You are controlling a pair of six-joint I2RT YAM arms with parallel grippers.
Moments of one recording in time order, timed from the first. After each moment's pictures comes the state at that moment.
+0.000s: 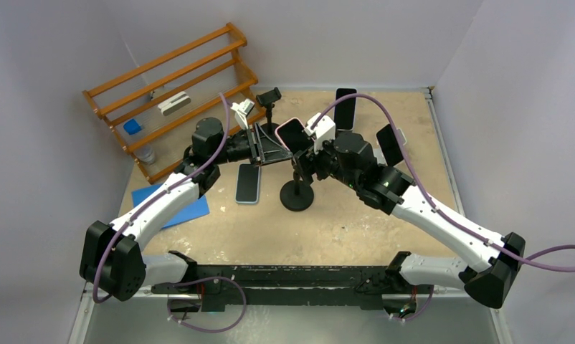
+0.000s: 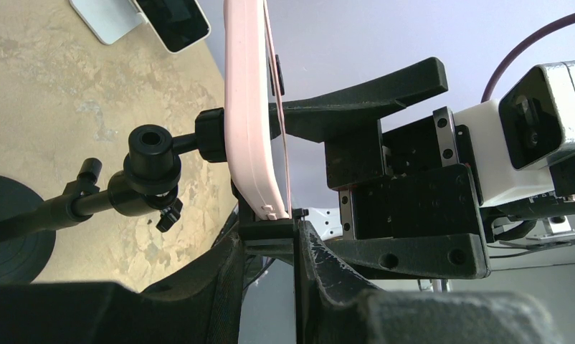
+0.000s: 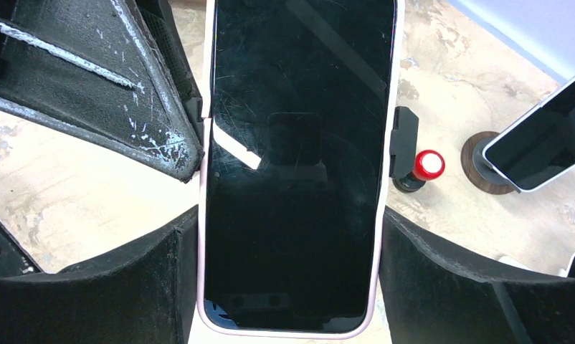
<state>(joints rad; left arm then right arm) -0.45 1.26 0.91 0.26 0.78 -1.05 0.84 1.15 1.12 -0.35 0.12 -0.01</state>
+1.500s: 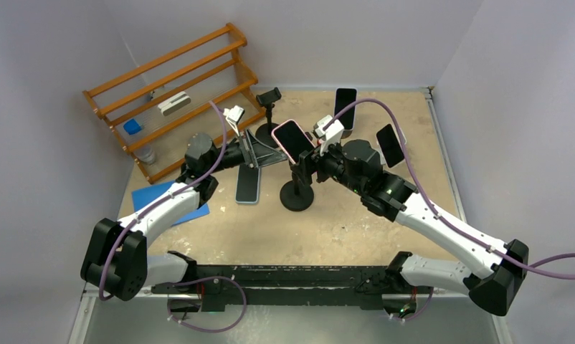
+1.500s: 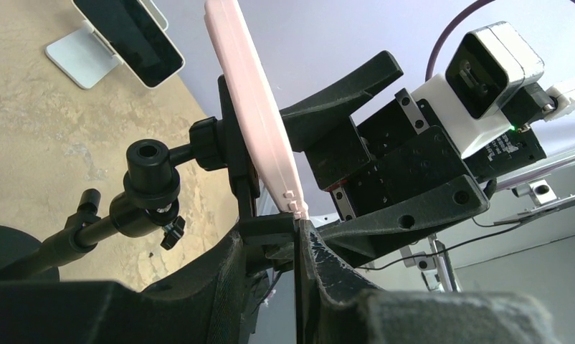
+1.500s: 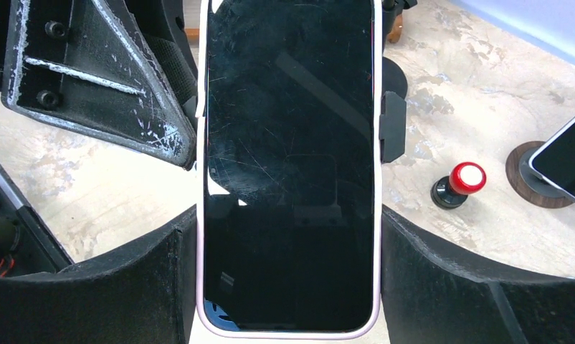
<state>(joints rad) -0.40 1.27 0.71 0.68 0.84 -1.12 0.82 1.10 1.01 -0.22 0.07 0.11</state>
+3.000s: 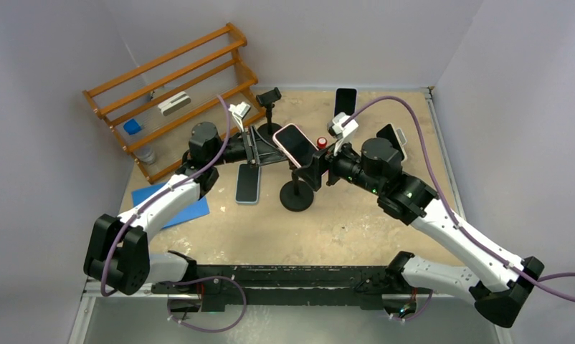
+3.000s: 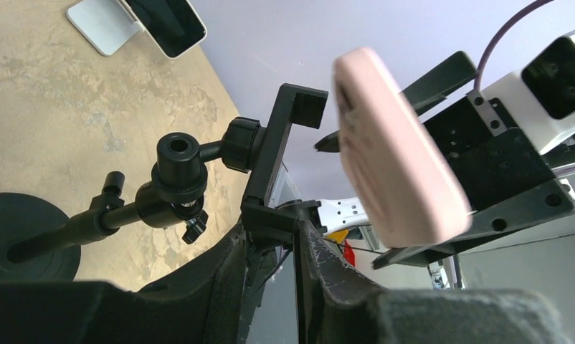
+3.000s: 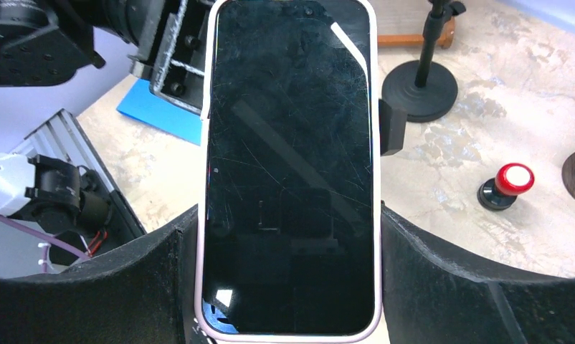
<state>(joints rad) -0.39 1.30 0.82 0.47 0.89 -1.04 0.78 1.00 1.05 -0.30 -0.11 0.20</state>
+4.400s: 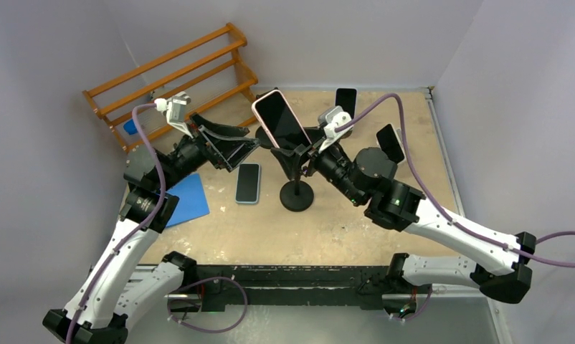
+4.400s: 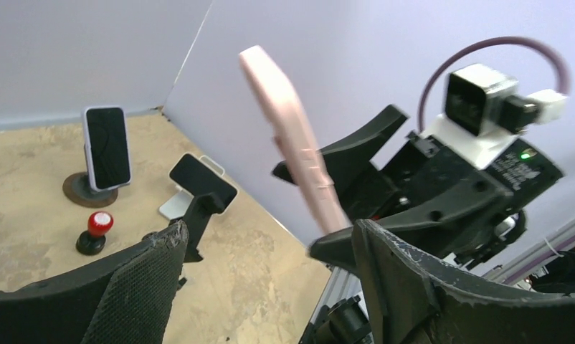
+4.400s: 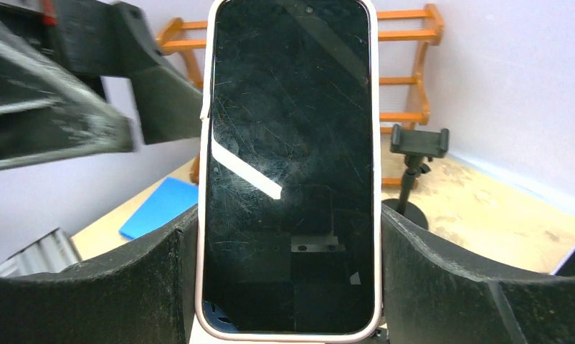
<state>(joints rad) -0.39 0.80 0.93 0.16 0.51 -0.76 1.08 1.07 1.19 -0.01 0.27 0.06</state>
